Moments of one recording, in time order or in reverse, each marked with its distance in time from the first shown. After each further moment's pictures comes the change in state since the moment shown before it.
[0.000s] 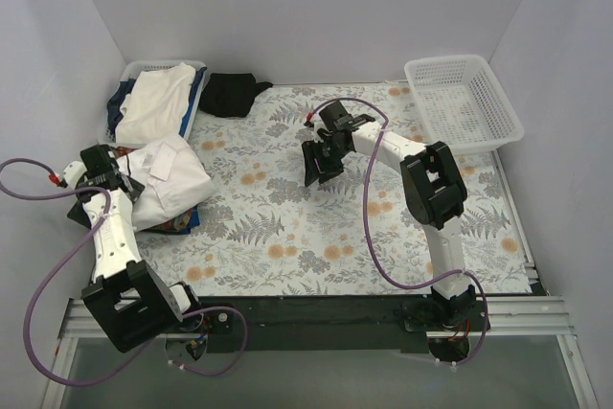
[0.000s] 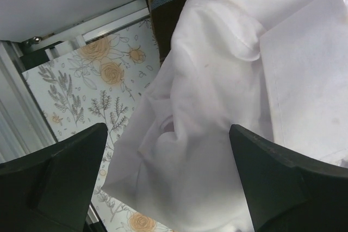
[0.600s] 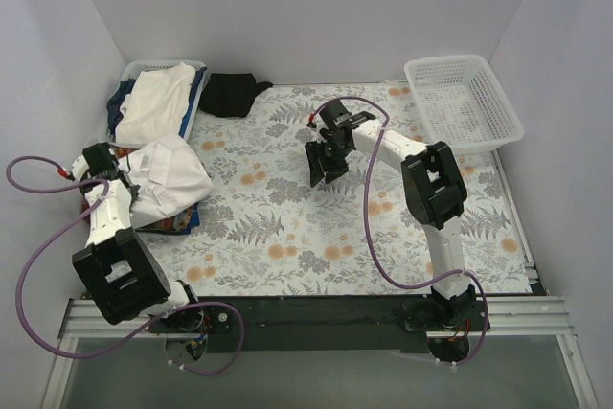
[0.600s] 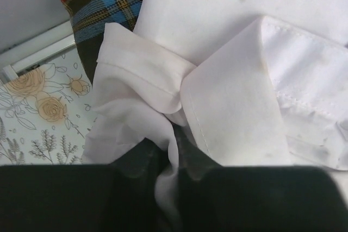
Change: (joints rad) left arm 0.018 0.166 -0.066 0.278 0.134 0.029; right arm 0.000 0.000 0.025 -0.084 0.078 -0.016
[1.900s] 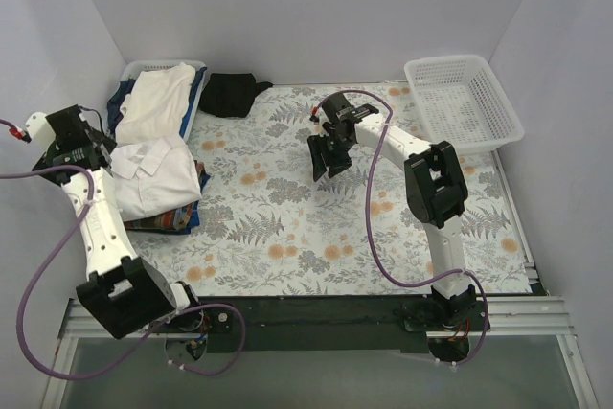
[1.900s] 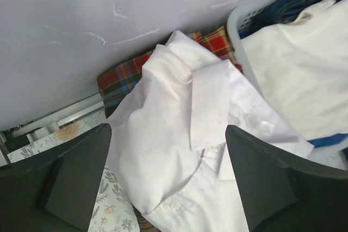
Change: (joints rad) left arm -0.008 -0.042 0.374 -0.162 -0.124 0.060; right arm -0.018 0.005 0.077 -0.080 0.027 -0.006
